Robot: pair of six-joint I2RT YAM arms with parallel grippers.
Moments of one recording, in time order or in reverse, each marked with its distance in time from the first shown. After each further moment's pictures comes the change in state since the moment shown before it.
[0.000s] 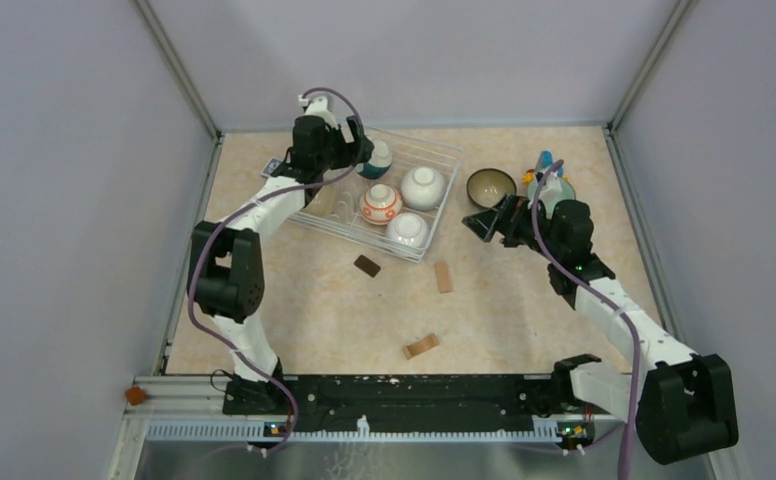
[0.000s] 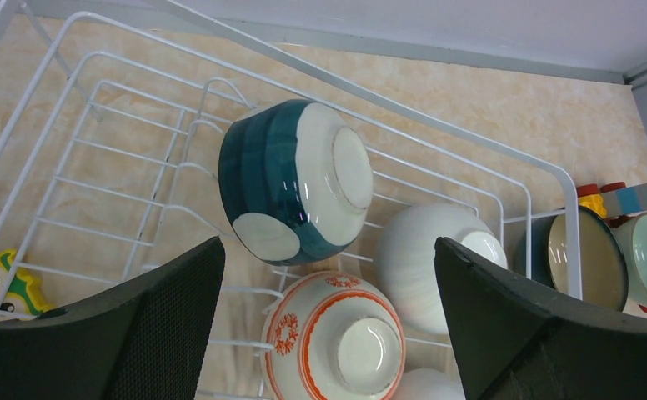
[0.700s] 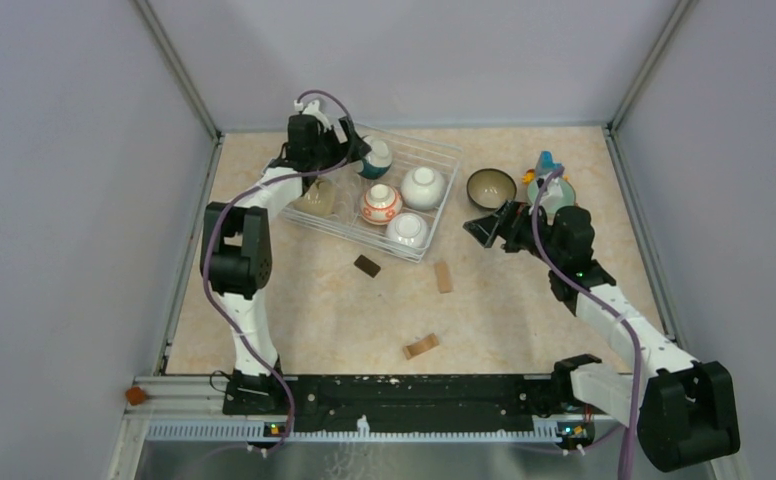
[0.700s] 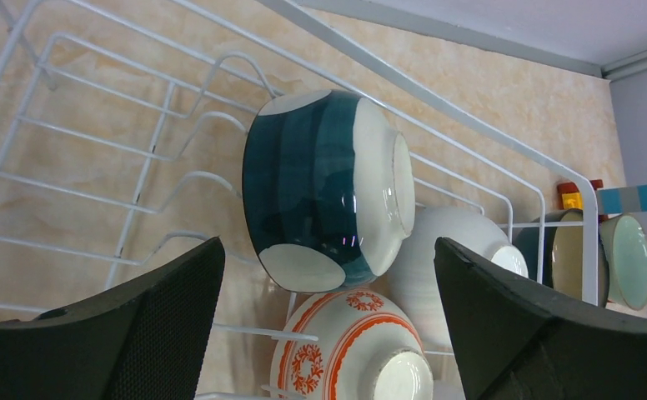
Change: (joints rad) left arm 0.084 0.198 0.135 -0.019 0.169 -0.085; right arm 0.000 -0.042 -0.050 0.016 0.006 -0.009
